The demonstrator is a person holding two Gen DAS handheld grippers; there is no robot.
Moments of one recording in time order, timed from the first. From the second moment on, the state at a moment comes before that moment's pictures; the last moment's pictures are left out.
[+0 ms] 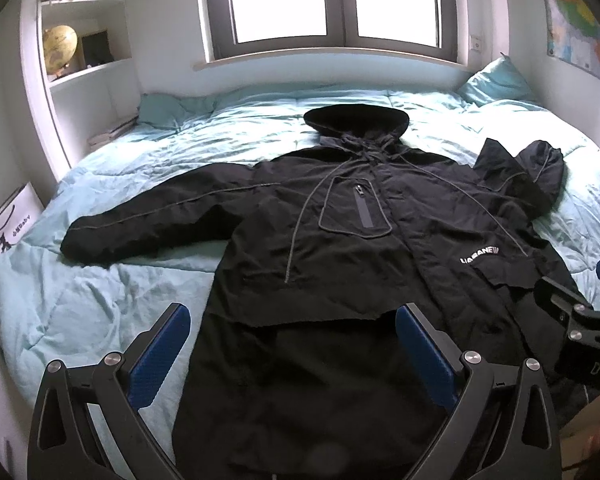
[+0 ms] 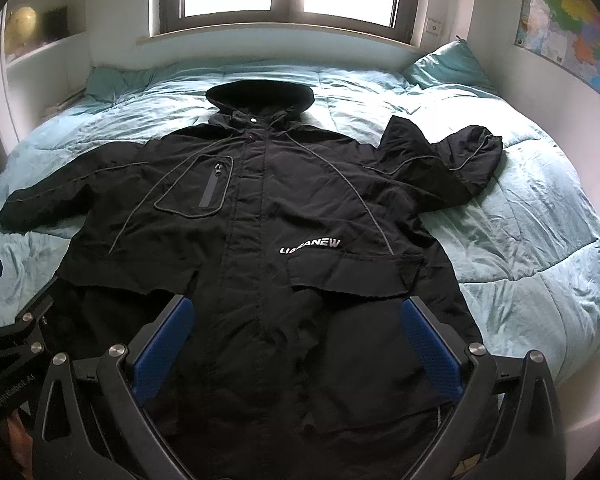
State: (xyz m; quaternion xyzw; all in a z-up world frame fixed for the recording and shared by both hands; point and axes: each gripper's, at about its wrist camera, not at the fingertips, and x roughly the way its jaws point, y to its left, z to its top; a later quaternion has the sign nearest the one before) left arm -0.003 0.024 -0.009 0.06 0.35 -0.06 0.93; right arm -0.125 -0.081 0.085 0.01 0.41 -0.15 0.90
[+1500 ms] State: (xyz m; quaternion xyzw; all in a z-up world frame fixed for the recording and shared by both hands) left arm 0.272 0.446 -0.060 -0.25 0.42 0.17 0.86; right arm 0.157 -0.039 0.079 -0.03 0.58 -0.06 0.81
